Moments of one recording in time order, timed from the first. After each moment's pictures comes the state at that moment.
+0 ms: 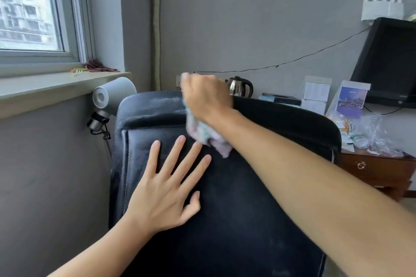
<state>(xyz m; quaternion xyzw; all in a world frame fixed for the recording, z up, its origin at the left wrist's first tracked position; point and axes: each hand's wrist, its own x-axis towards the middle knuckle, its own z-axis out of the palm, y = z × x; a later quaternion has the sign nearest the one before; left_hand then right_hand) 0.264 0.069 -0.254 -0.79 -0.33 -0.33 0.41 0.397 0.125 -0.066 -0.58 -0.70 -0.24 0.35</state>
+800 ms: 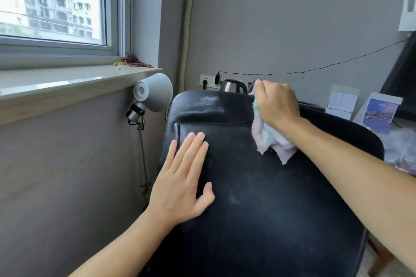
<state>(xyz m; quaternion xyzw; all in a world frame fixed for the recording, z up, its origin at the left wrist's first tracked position) 0.222 0.062 -0.265 -0.77 -0.36 -0.47 0.23 0.442 0.109 -0.072 -0.61 -0.66 -0.23 0.37</state>
